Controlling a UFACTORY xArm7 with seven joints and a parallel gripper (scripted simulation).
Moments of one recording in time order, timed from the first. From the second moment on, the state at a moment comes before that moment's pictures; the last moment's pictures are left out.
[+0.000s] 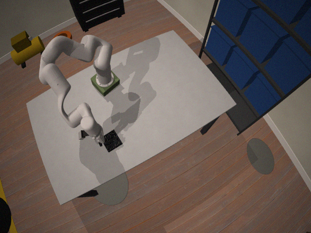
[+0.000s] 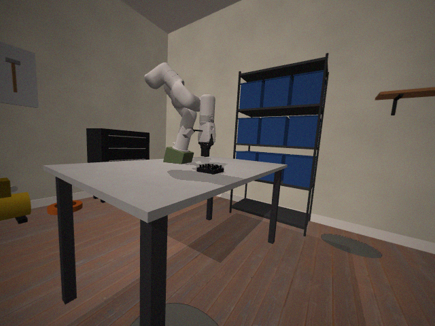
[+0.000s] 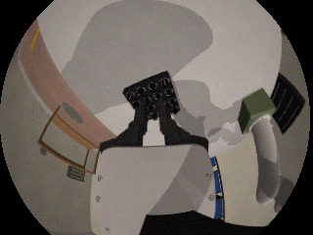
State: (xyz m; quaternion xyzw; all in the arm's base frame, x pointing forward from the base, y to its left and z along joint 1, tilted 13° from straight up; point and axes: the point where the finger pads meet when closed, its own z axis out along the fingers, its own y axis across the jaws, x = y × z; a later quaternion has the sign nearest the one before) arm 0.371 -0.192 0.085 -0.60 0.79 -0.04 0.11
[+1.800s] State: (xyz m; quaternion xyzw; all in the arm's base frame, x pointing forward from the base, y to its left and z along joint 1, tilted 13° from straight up) arm 0.381 -0.190 0.044 -0.60 0.79 -0.04 0.11
